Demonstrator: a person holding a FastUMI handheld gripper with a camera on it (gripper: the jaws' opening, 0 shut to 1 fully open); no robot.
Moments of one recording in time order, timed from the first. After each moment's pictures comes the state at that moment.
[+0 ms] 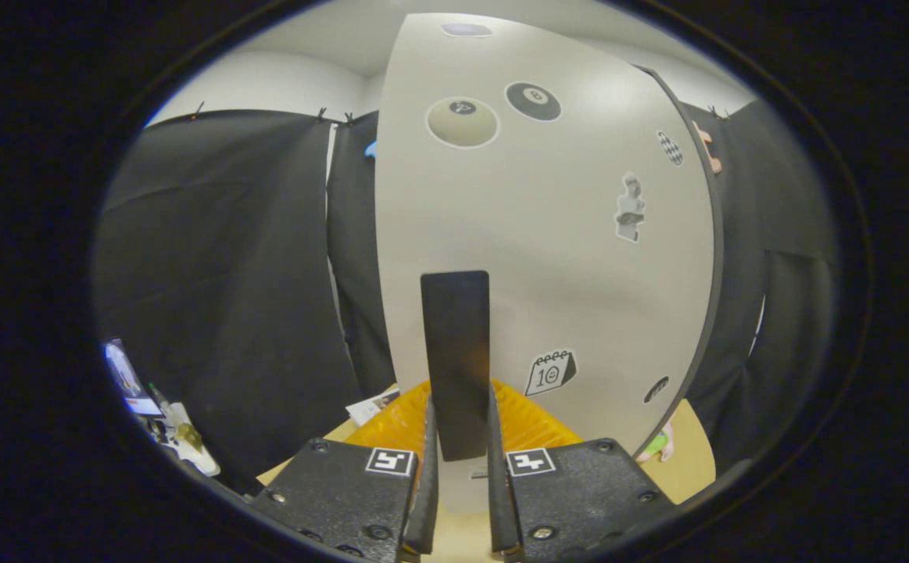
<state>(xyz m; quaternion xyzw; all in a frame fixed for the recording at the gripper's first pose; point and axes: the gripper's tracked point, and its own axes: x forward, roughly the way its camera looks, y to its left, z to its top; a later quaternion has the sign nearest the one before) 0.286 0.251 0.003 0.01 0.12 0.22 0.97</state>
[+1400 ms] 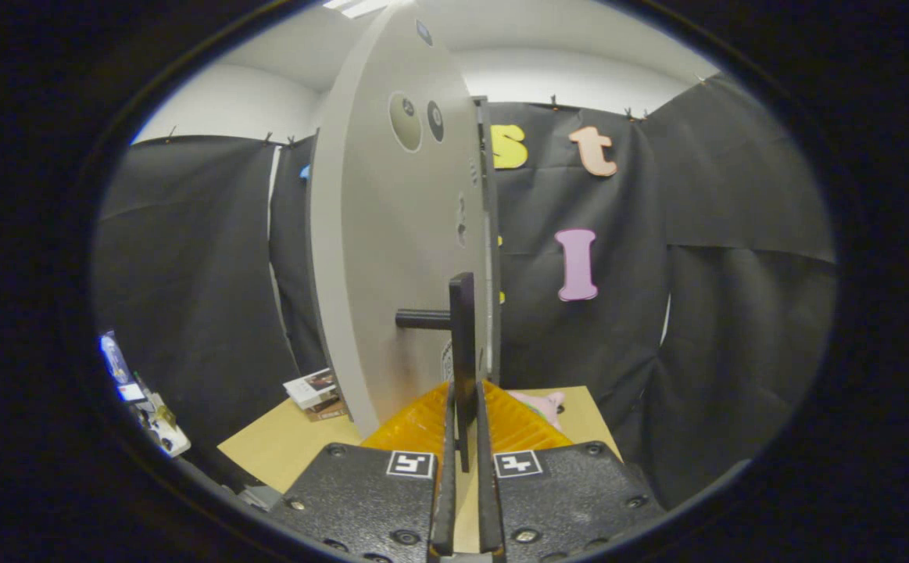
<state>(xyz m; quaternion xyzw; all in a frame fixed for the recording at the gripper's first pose) 0.253 0.065 0.009 0.01 0.11 0.09 0.99</state>
